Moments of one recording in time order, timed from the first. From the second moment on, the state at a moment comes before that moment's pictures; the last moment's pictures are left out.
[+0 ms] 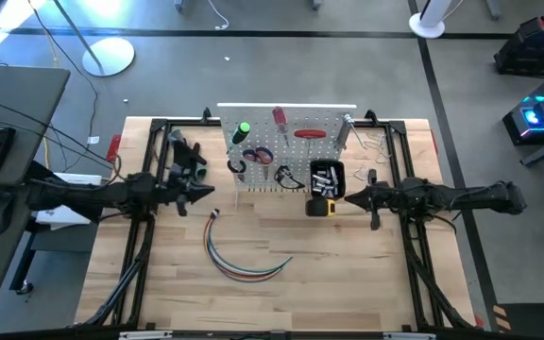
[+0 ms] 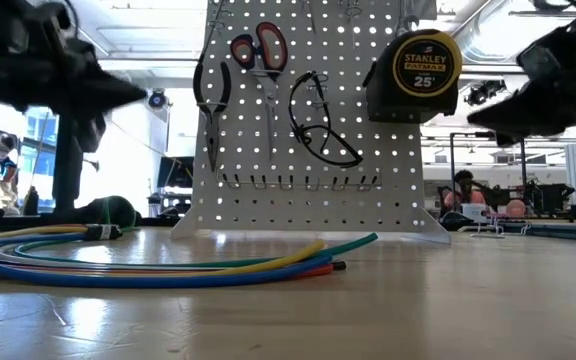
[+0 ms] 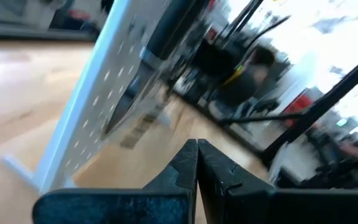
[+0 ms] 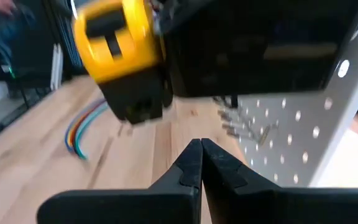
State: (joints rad) left arm 0.03 0.36 0.01 0.29 -0.12 -0.62; right arm 0.01 0.20 0.01 0.02 0.06 0.05
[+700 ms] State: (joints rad) left arm 0.03 0.00 0.01 0.25 -0.12 -0.62; right arm 0.02 0.01 0.01 0.02 0.05 0.05
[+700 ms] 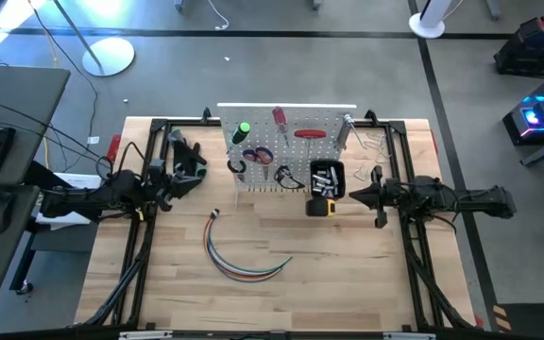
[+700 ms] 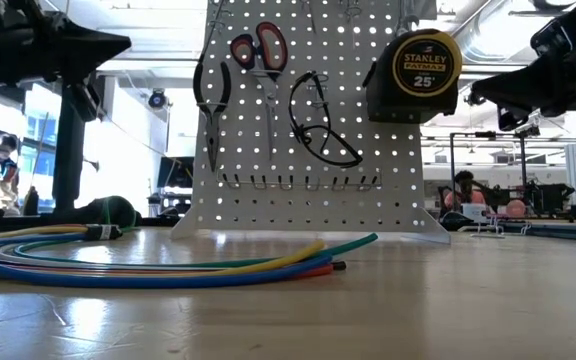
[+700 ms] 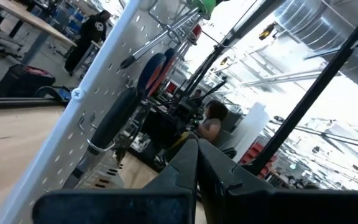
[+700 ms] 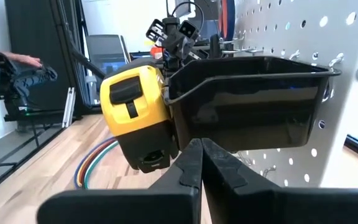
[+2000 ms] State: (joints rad) left arm 0.03 0.00 0.01 0.02 0.07 0.01; right arm 0.02 0.02 0.01 0.03 0.05 0.05
